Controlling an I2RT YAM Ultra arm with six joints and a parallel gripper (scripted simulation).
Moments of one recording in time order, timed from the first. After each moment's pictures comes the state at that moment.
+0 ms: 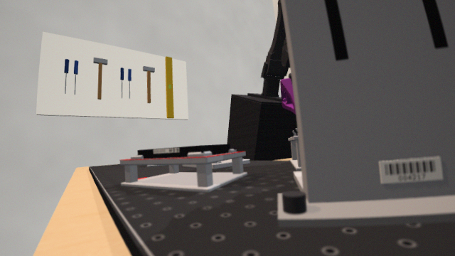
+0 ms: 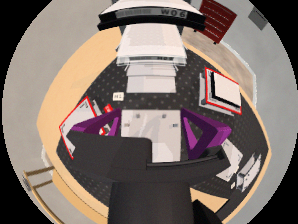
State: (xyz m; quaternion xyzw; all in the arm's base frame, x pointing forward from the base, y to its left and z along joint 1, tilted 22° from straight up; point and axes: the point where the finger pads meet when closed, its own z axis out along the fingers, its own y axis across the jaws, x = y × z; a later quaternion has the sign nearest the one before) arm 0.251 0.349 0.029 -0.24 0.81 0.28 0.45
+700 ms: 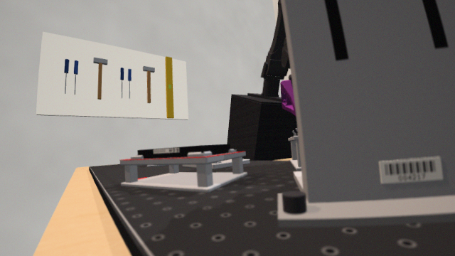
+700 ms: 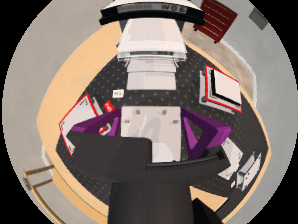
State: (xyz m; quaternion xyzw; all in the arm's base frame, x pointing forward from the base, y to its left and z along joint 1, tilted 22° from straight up) arm 0.246 0.346 0.025 -0.24 0.82 0.28 0.45
